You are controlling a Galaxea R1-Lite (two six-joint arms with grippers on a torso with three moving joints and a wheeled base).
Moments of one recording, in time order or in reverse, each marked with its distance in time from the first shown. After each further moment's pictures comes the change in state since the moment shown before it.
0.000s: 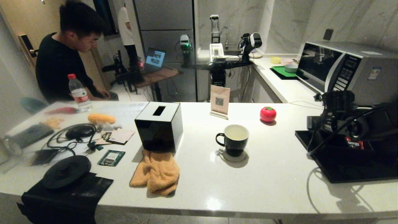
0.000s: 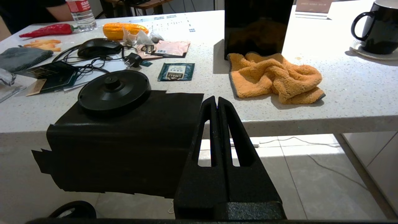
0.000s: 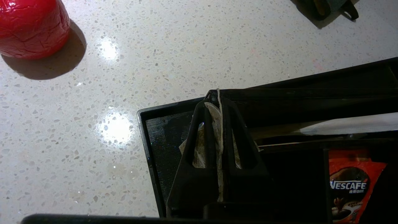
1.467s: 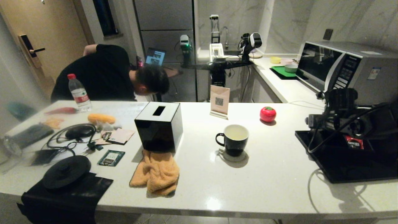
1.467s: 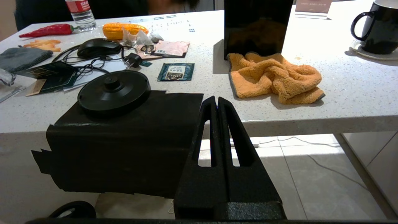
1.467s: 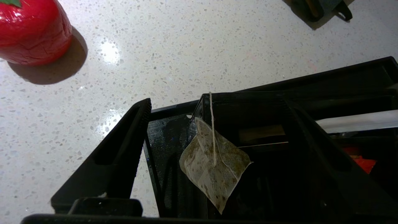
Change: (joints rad) left arm 0.000 0.000 0.000 0.000 0.000 0.000; right arm 0.000 -0.025 -0.005 0.011 0.005 0.008
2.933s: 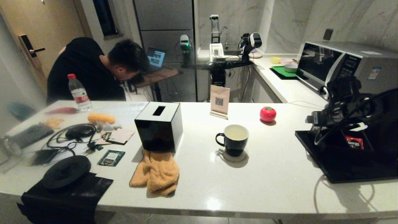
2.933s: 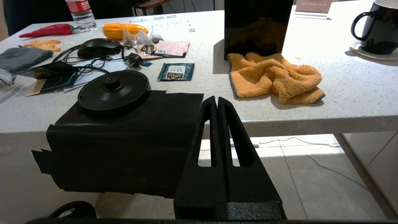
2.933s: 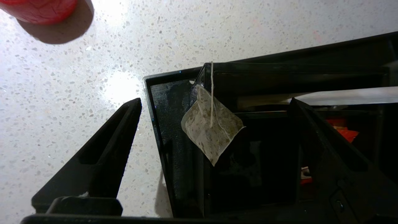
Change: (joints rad) left arm 0.000 0.000 0.000 0.000 0.000 0.000; right arm -0.001 -0.047 -0.177 0.407 0.048 0.012
